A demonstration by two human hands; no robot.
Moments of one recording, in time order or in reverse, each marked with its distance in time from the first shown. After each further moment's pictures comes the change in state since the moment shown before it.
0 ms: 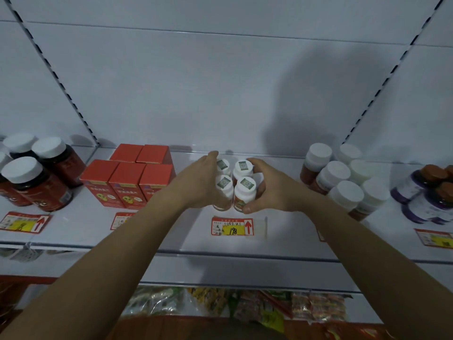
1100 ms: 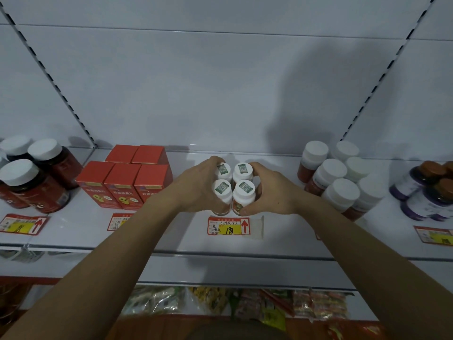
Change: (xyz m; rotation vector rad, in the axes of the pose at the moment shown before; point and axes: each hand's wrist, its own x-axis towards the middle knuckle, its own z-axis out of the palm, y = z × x) left_hand 0.000 -0.007 0.009 -0.072 -0.006 0.133; right_hand -0.002 0.004 0.003 -0.067 0.017 0.006
